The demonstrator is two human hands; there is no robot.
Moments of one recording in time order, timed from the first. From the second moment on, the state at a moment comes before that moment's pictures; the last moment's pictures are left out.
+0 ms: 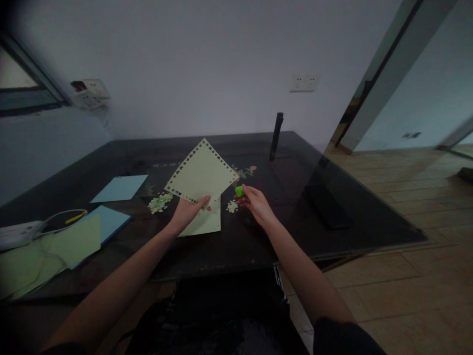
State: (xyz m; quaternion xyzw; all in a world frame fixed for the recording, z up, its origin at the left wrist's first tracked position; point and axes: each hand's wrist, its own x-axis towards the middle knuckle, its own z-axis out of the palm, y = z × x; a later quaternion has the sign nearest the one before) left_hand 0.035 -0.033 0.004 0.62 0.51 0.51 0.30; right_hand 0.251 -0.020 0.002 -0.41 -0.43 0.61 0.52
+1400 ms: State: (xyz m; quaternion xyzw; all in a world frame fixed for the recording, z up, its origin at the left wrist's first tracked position) left_hand 0.025 -0.027 0.000 0.61 0.50 0.48 0.37; right_hand 0.314 0.104 -0.043 -0.65 -0.71 -0.02 0.26
